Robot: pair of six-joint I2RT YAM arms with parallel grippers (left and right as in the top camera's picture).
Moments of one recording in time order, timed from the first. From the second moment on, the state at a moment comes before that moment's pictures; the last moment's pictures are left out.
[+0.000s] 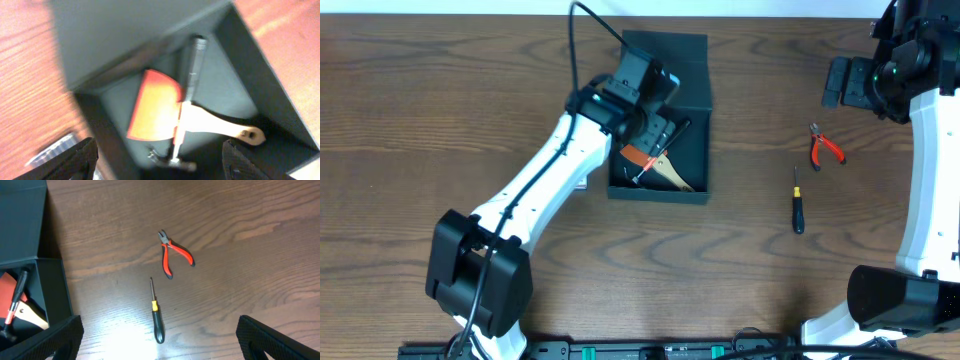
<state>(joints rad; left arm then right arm) -0.53 1.86 1.61 -0.80 0.02 0.04 -0.12 1.76 2.06 -1.45 0.10 0.12</state>
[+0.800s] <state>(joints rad) -0.19 1.86 1.59 -1.14 -0.11 -0.34 -0.12 1.76 2.06 -1.45 0.10 0.12</state>
